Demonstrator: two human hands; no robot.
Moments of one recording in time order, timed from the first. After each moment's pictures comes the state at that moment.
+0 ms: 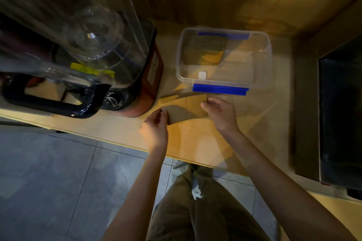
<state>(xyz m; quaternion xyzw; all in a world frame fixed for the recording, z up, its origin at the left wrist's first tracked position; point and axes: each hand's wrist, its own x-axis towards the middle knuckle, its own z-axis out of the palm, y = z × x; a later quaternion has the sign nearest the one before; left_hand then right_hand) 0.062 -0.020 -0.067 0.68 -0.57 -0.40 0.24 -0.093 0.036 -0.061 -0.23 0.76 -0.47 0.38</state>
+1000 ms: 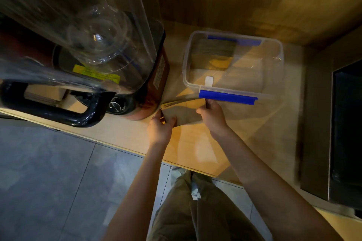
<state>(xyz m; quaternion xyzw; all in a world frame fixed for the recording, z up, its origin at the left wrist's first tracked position) 0.058 -0.045 -0.082 0.68 -0.53 -0.49 0.14 -0.078 -0.006 -0.069 -0.14 0.75 -0.43 0.48</state>
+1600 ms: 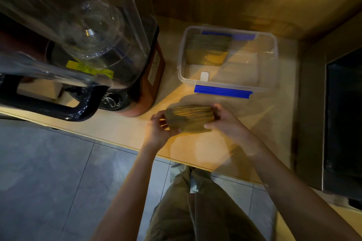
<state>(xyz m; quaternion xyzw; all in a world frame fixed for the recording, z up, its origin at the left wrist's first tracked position) 0.073 -0.034 -0.080 0.56 -0.61 -0.55 0.10 -0.117 0.044 -0.069 -0.23 0.68 -0.36 0.59</state>
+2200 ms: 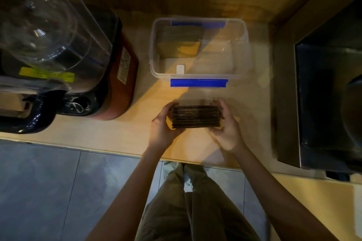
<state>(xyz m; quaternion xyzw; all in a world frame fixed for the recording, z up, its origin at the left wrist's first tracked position) 0.030 -0.001 -0.087 0.44 -0.77 -0.45 0.09 -0.118 0.112 -0.082 -0.27 0.79 -0.40 0.38</state>
